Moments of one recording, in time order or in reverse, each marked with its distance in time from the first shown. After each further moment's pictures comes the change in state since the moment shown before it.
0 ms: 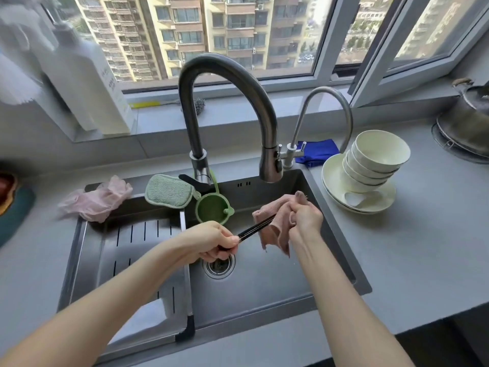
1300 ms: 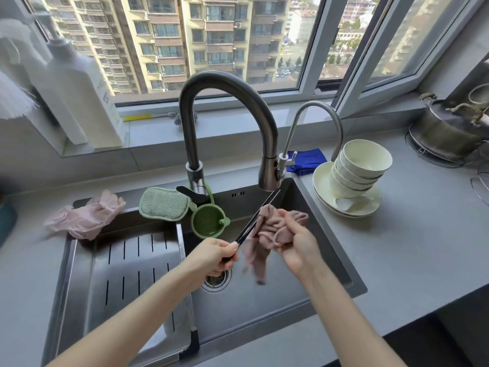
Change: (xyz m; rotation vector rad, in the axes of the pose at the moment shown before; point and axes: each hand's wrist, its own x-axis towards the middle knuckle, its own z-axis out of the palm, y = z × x) left_hand 0.011 -0.027 0.011 -0.282 0.169 0.116; right_hand -0.060 0.011 -0.011 0.149 -0.416 0.142
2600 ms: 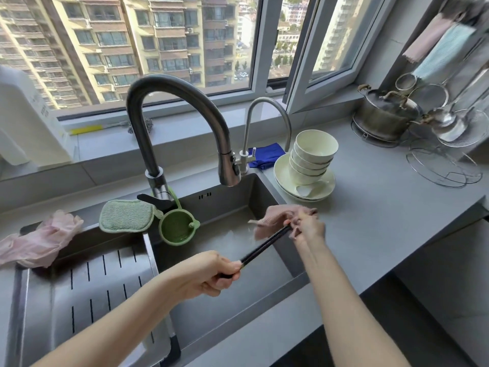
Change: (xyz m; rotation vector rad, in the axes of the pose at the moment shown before) left_hand -0.012 0.009 0.038 0.147 -0.427 -0.189; right_hand 0.009 -0.051 -0.065 -0.106 0.543 -0.218
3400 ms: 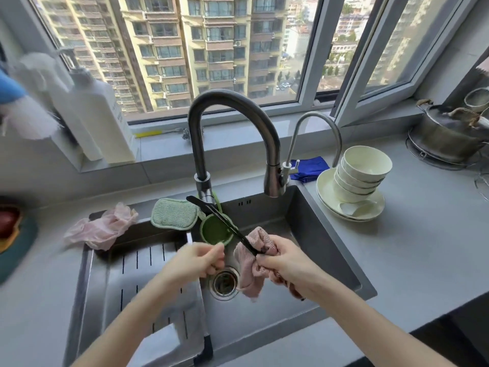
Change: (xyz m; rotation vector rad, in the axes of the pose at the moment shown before) left_hand -0.067 -0.009 -0.041 0.240 0.704 0.166; right_hand -0.115 0.029 0.039 -0.780 -0.923 -0.106
